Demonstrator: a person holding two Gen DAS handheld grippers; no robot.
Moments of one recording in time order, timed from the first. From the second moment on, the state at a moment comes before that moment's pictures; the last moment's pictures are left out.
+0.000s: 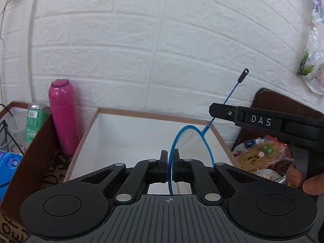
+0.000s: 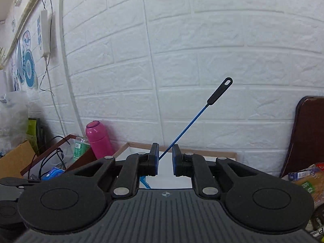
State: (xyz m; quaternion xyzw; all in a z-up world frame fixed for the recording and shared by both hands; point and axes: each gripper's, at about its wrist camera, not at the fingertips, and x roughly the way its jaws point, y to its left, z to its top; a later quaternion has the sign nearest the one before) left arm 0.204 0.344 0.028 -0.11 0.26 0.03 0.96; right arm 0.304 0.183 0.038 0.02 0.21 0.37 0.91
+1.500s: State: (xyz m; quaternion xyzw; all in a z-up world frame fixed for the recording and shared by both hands) left arm 0.024 0.172 -0.019 -0.08 0.30 0.05 0.95; right arm 0.128 0.000 -0.022 0.00 0.24 0.32 0.92
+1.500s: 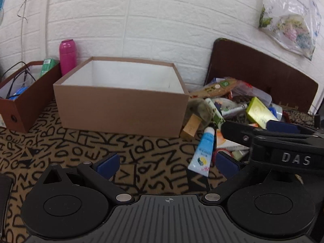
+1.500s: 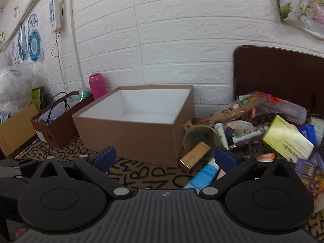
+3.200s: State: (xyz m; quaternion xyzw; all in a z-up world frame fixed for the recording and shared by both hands) left arm 0.006 0.093 -0.026 -0.02 0.36 0.06 0.93; right arm 0.075 -0.118 -0.043 -0.01 0.28 0.22 0.93
